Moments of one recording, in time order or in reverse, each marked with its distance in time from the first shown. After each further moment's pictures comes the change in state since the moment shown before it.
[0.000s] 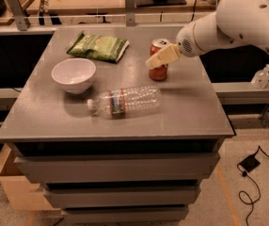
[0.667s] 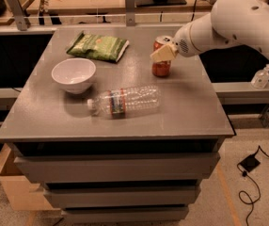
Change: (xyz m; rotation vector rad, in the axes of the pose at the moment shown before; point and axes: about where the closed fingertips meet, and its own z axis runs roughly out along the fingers) arm -0.001 -0.002 0.013 0.005 0.008 0.008
